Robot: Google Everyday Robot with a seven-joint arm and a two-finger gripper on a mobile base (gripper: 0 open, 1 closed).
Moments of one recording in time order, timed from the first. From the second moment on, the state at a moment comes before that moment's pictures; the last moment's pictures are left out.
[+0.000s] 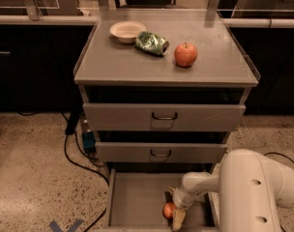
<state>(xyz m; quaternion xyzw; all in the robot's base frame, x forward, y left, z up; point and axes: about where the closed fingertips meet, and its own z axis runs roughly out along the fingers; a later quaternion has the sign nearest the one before) 0.499 -0.129 0.171 -0.70 0.69 0.14 0.11</state>
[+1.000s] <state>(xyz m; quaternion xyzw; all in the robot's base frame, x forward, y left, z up) 0.516 -0.113 0.182 -0.71 0.67 0.16 0.12</state>
